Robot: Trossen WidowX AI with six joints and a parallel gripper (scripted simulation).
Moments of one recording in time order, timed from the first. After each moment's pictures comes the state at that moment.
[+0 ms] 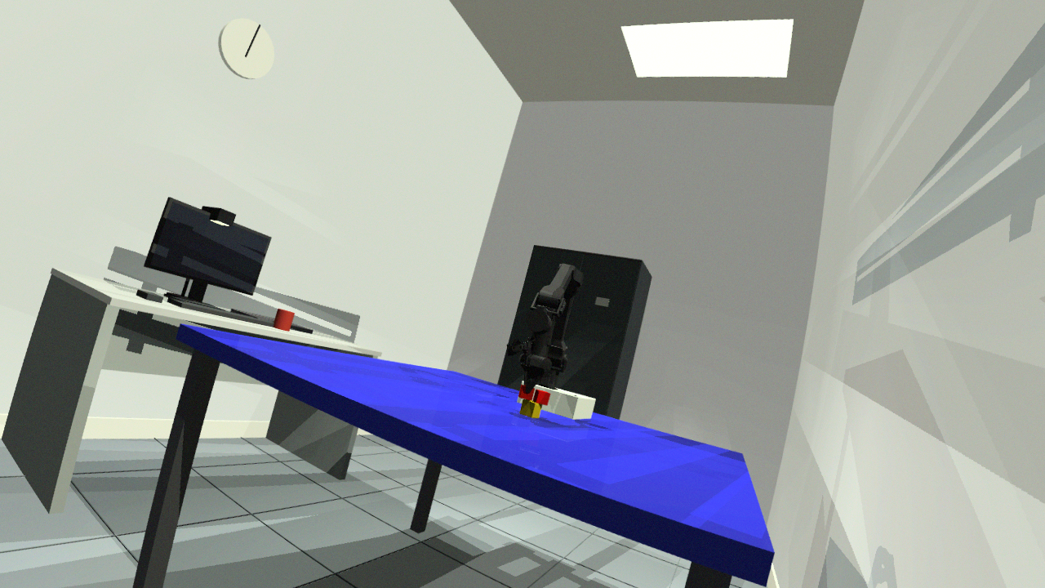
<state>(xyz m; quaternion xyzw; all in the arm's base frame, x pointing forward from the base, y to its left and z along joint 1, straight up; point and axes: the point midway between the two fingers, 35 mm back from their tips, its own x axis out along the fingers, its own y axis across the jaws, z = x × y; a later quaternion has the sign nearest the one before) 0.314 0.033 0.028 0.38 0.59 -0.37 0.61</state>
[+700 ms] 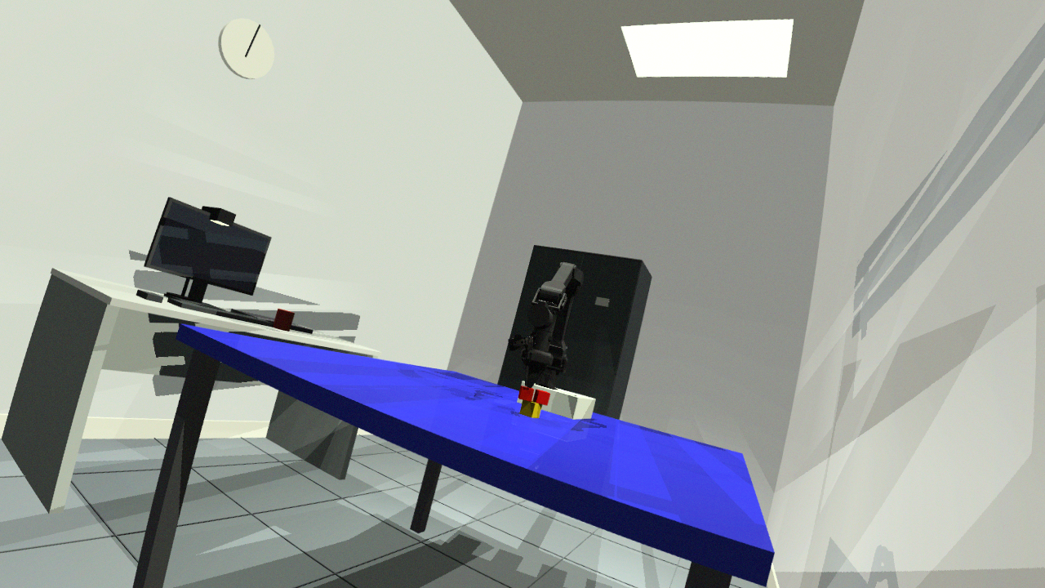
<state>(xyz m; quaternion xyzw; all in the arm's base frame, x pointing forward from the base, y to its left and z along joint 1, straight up) 0.313 0.033 0.042 0.38 0.60 -0.37 0.60</state>
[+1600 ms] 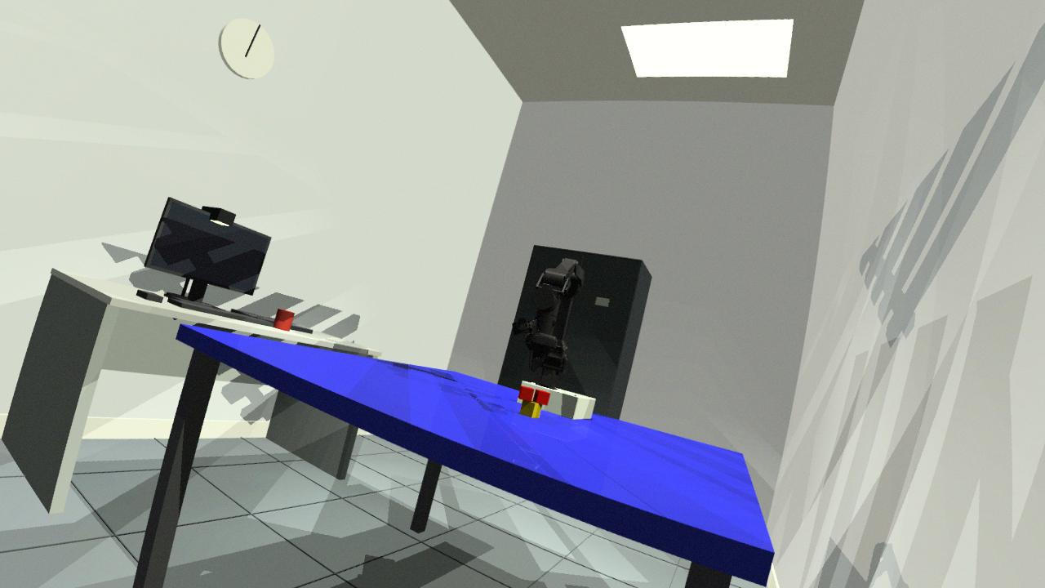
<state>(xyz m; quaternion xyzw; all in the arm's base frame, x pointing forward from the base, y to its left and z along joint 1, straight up) 0.313 0.032 0.086 0.38 0.60 -0.37 0.60</state>
